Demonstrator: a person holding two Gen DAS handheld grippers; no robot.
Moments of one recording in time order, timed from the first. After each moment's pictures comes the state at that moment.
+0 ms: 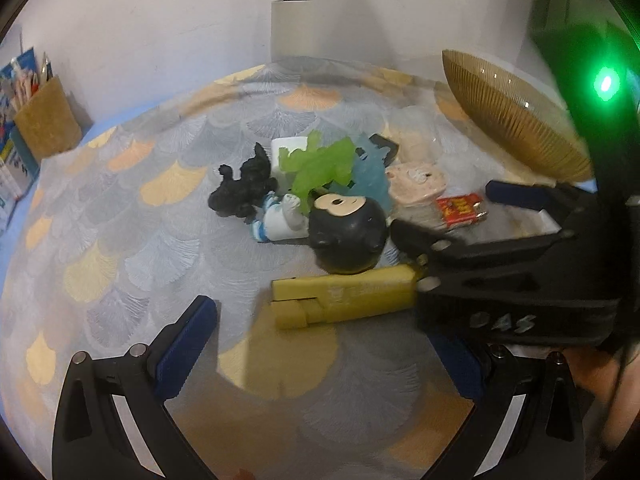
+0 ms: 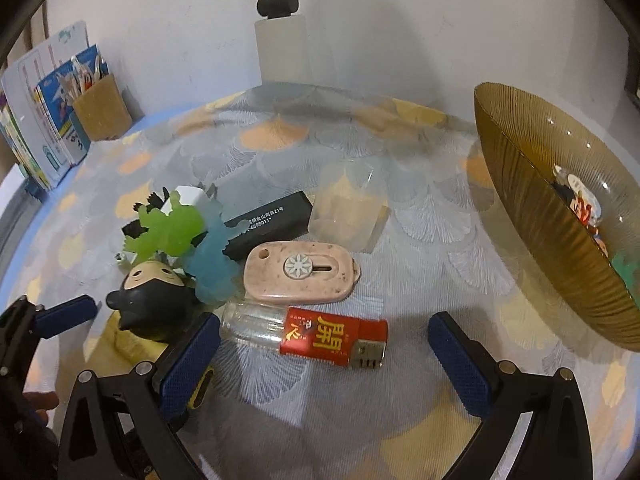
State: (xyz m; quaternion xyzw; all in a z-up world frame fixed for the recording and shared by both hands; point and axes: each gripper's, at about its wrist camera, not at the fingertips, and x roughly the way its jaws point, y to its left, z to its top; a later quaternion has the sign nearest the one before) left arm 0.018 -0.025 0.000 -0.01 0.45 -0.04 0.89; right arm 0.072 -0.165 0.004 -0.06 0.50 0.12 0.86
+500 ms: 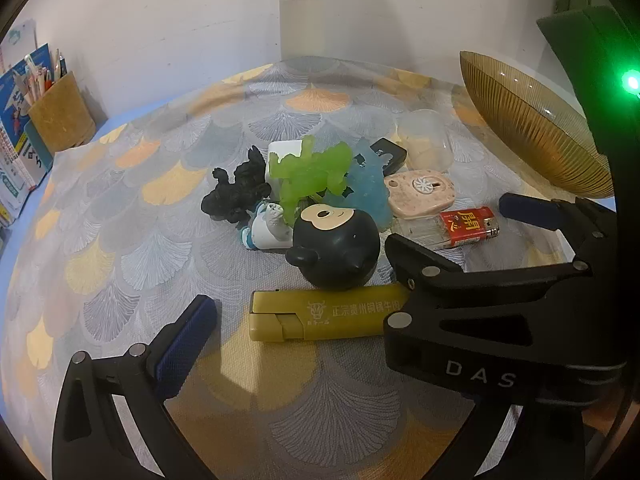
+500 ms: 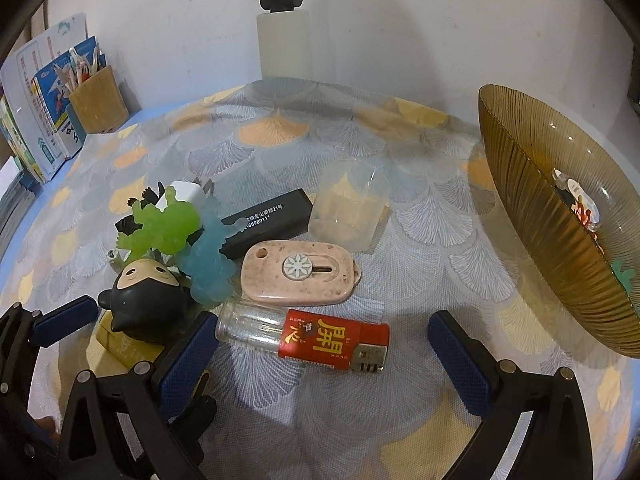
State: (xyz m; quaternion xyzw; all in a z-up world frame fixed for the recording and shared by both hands) left arm 0.032 -0.040 -0.005 0.00 0.45 0.01 0.89; right arm 0.076 -0.163 0.004 -0.07 0.50 0.11 0.86
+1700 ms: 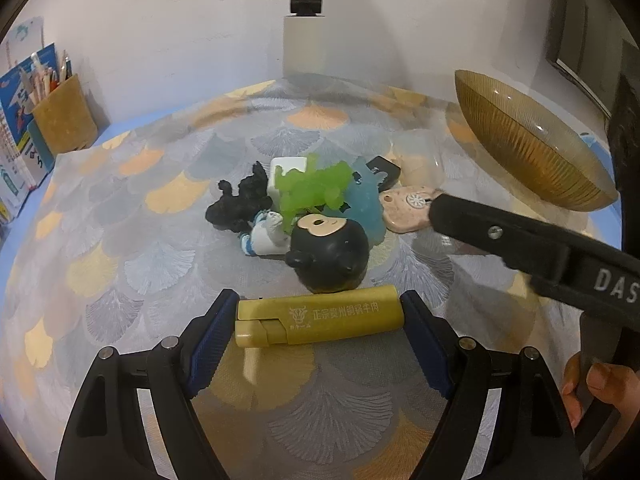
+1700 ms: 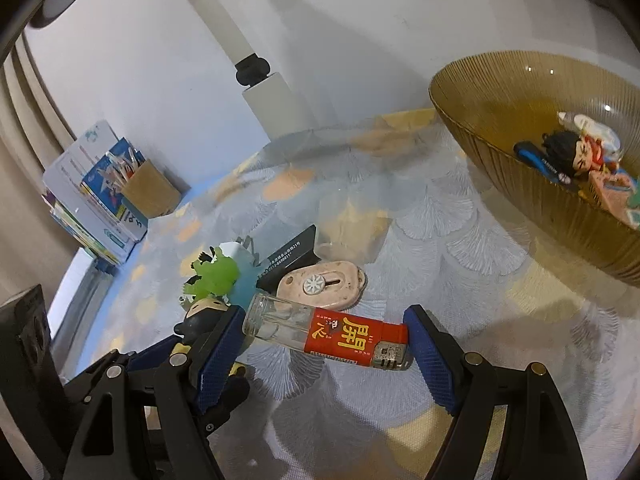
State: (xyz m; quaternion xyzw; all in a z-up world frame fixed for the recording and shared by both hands) left arm 0.022 -0.038 0.003 -0.02 0.42 0.00 0.91; right arm 0.062 -0.222 0.016 0.14 0.45 0.20 0.86
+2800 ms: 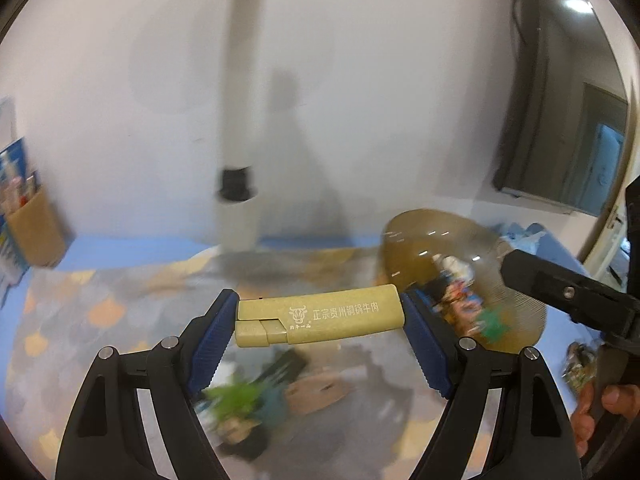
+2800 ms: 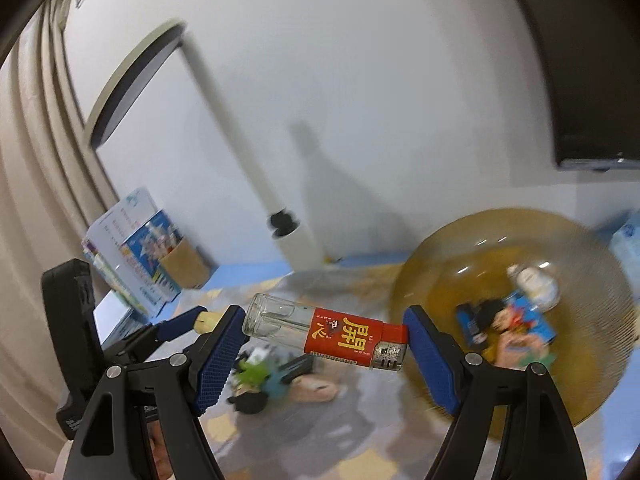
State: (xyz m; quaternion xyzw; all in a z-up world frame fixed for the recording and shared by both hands) left arm 0.075 -0.081 0.122 -0.05 0.29 -0.07 0.95; right arm 0.067 -0.291 0.150 0.12 0.34 0.21 0.91
